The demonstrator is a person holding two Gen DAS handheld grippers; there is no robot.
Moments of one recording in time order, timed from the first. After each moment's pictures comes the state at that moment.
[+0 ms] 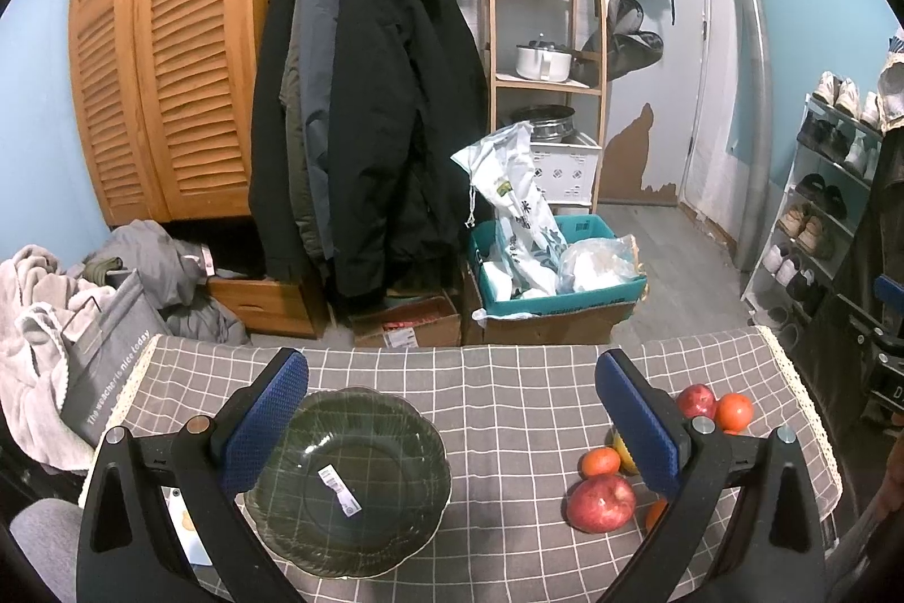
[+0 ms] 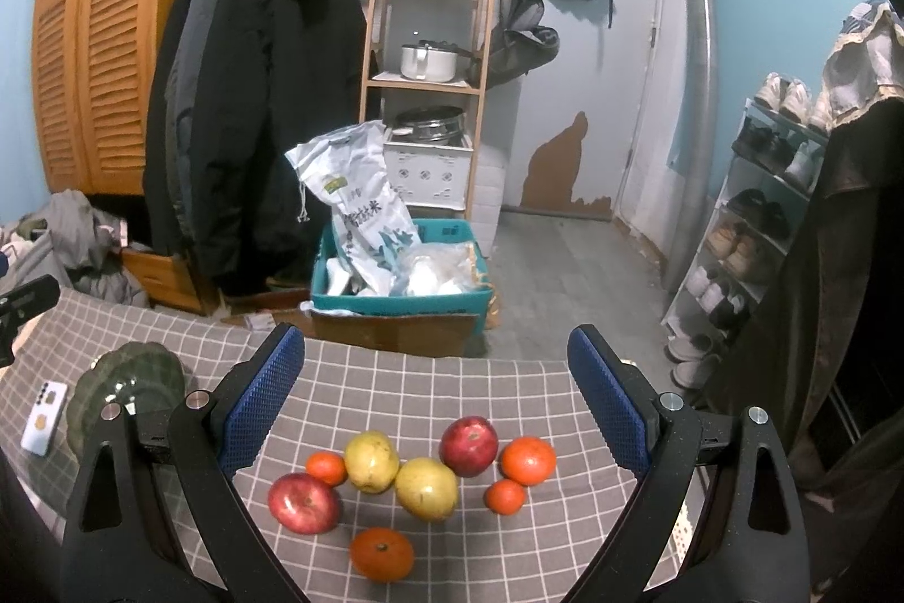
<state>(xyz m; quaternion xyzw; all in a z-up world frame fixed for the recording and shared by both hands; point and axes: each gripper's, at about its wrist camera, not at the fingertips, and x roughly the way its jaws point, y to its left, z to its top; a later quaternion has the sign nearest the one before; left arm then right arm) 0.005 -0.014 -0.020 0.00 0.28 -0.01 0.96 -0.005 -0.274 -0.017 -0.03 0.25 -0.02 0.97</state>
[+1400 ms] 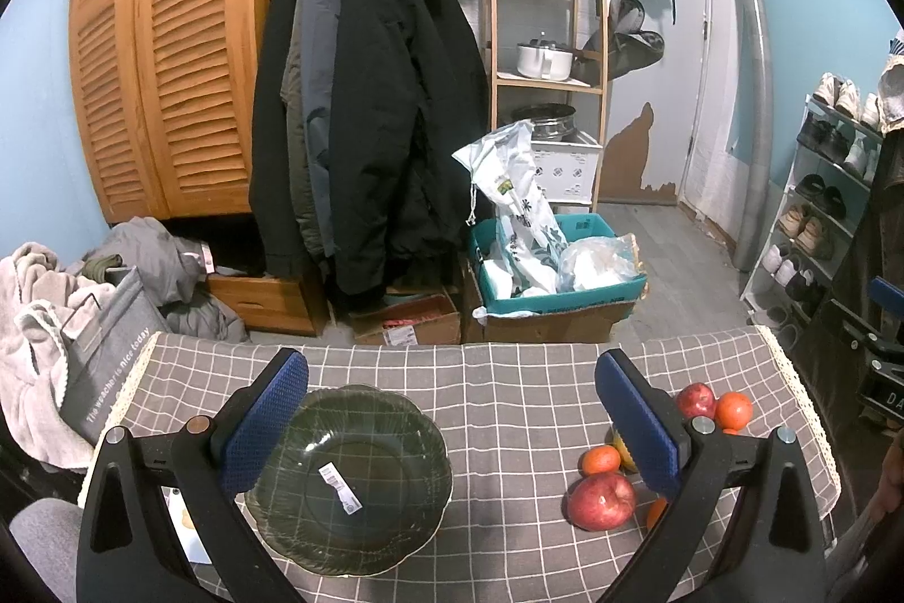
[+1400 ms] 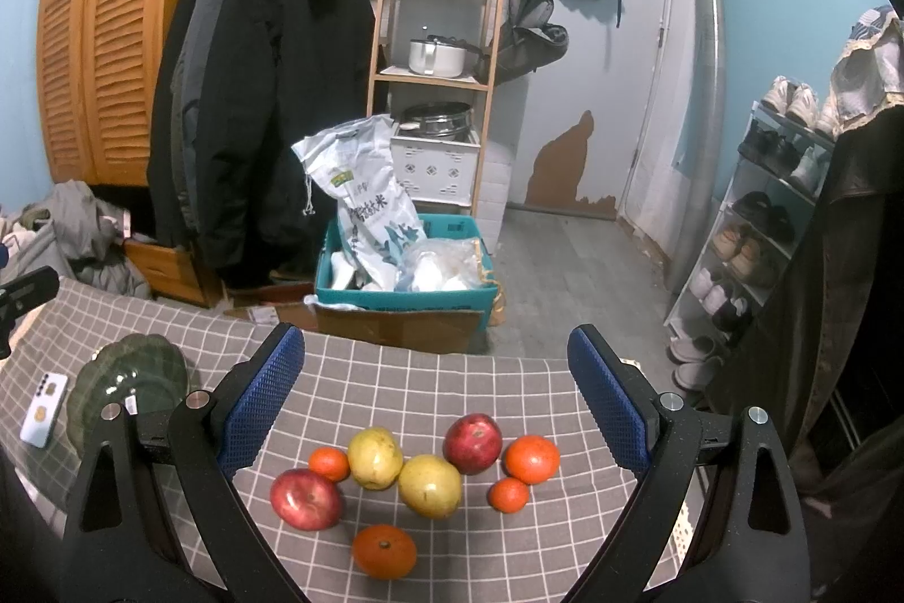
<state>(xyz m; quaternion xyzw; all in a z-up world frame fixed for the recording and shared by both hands) 0.008 -0.013 -0.017 0.00 0.28 -0.01 0.96 -0.003 -0.264 -0.016 -0.04 0.25 -0.02 0.97</state>
